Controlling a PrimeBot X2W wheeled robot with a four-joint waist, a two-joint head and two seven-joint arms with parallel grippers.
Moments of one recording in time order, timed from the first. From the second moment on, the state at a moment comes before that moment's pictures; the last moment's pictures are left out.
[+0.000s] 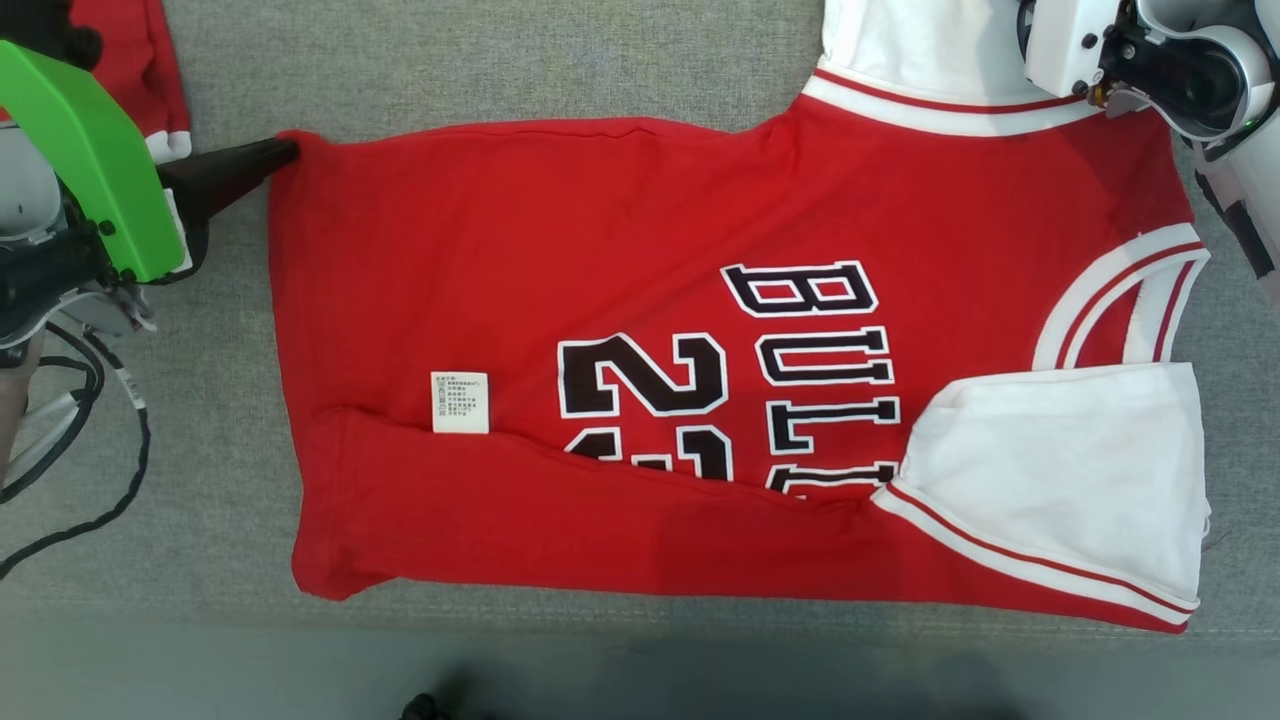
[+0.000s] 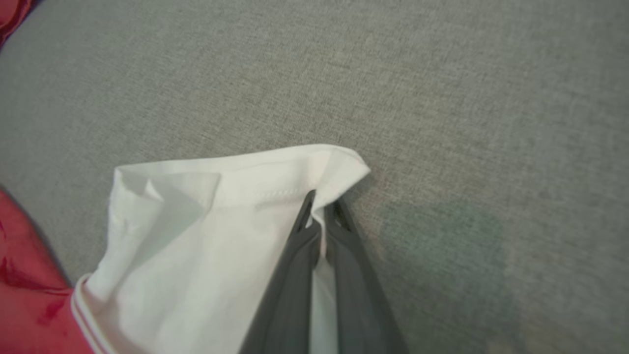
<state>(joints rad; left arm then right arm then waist) -0.89 0.51 -0.50 0.34 -1.26 -0.12 0.76 -1.13 -0.42 0.70 0.55 0.80 0.09 0.54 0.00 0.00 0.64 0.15</state>
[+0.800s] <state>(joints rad) -0.75 0.53 -0.48 0.33 -1.31 -0.12 0.59 -0.98 -0.46 0.72 0.52 0.80 0.12 0.27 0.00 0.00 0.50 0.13</state>
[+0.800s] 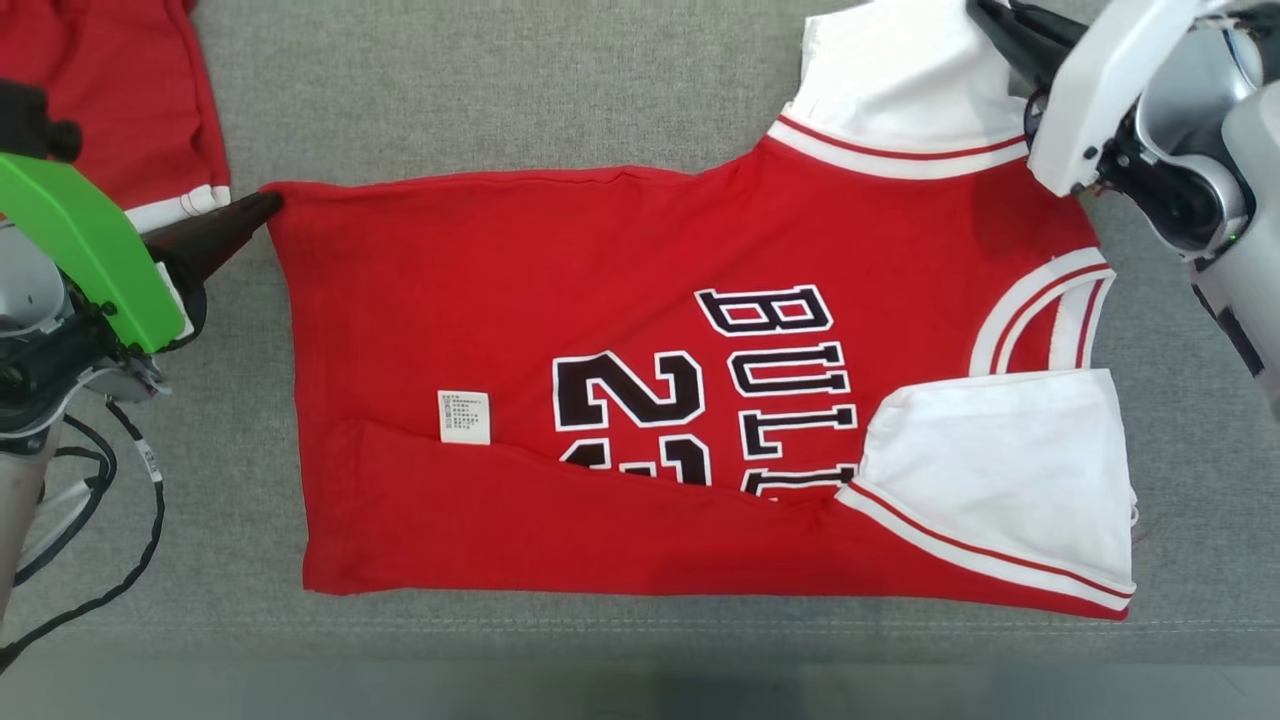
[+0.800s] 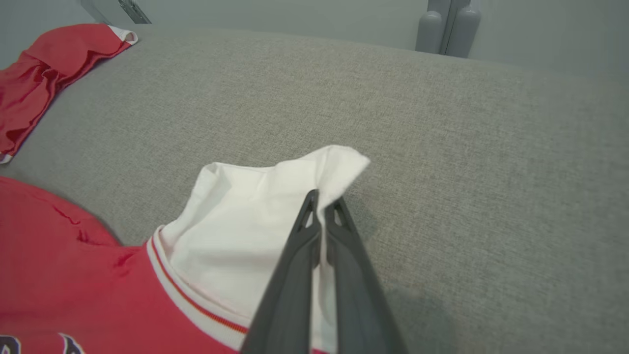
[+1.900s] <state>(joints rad) -0.50 0.58 -0.47 0.21 -1.34 -0.12 0.35 -0.69 -0.60 0.80 0.29 0.82 0.12 -0.05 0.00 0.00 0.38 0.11</state>
